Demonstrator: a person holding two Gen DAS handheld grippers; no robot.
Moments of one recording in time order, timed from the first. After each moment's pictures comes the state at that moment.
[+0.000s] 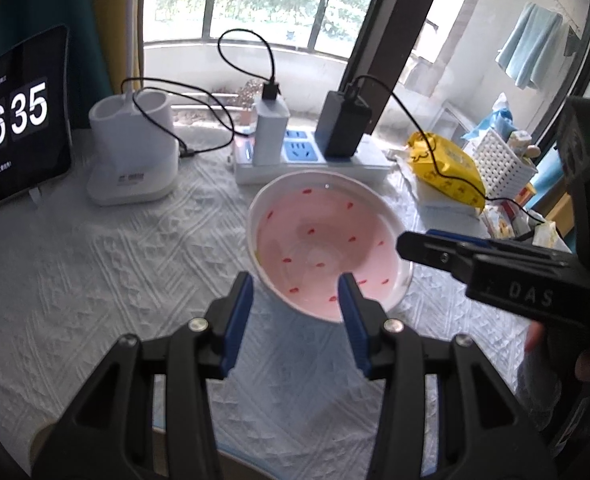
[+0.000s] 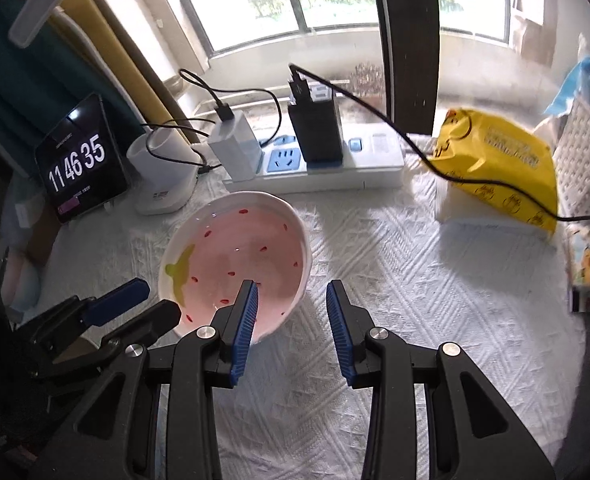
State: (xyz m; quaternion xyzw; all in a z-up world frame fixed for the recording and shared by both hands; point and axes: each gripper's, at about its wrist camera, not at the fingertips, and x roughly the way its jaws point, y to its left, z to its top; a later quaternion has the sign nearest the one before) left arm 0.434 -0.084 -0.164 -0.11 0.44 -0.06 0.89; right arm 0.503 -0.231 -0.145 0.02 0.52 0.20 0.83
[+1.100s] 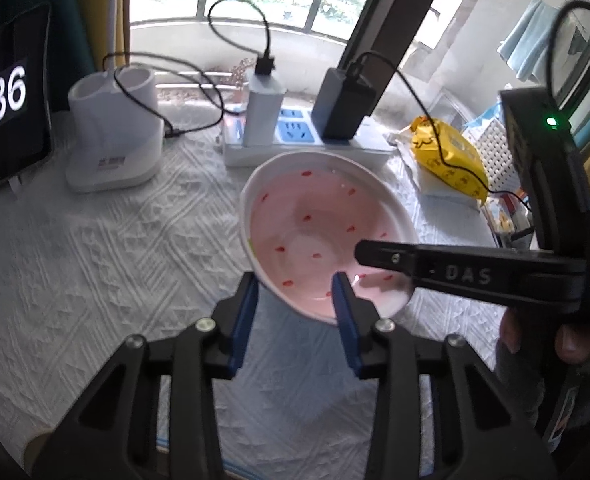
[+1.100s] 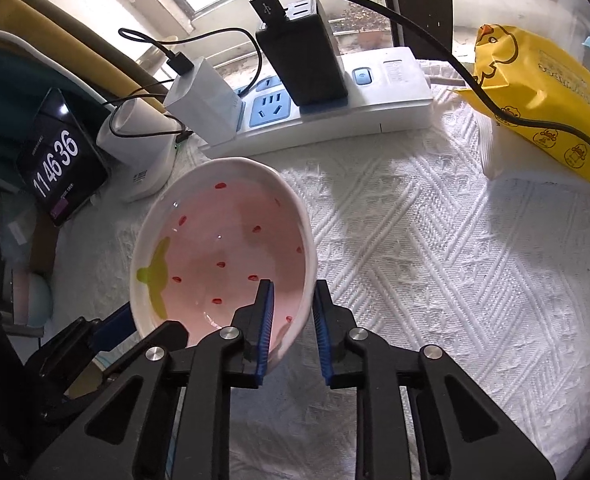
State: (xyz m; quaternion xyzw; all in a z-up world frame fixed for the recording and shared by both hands) left arm 0.449 -0.084 -0.173 -0.12 0.47 -0.08 0.87; right arm 0.542 -0.220 -0.185 0.06 0.61 0.20 0.77
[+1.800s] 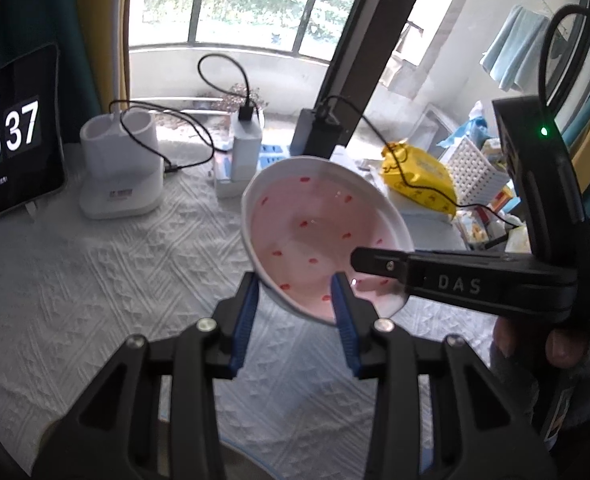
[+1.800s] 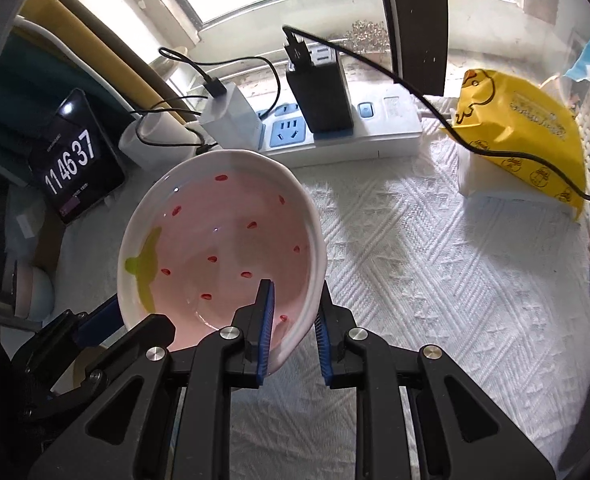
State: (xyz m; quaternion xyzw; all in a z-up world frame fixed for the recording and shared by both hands) left arm 0.426 -0.086 -0.134 -0.11 0.43 -0.09 0.89; right arm 0.522 -0.226 -0.147 0.04 0.58 0.20 0.79
